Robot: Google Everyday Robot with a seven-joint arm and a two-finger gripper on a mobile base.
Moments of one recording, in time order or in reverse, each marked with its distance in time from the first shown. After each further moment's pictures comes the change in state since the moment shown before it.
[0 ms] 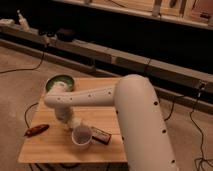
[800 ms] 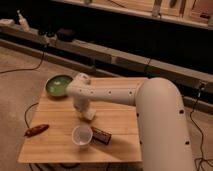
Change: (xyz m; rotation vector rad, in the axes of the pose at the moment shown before) arm -0.050 0.094 -0.019 -0.077 0.103 0.250
